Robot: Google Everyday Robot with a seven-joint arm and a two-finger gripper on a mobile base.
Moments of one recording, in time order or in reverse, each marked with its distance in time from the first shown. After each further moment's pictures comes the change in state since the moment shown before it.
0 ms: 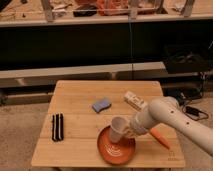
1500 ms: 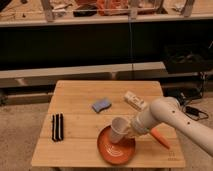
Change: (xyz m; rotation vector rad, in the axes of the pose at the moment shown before) arm 0.002 0.004 0.000 0.004 -0.016 -0.059
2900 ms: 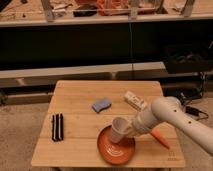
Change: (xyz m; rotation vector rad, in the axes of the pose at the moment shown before) arm 0.004 0.001 -0.001 0.010 -0.020 -0.042
